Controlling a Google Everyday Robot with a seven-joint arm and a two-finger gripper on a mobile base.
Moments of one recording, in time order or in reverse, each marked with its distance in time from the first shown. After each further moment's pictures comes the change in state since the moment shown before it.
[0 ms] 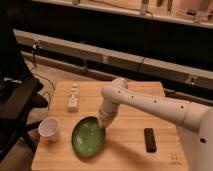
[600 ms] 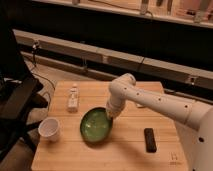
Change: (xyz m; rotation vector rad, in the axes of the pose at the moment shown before) arm 0.066 0.060 -0.026 -0.049 0.152 0.148
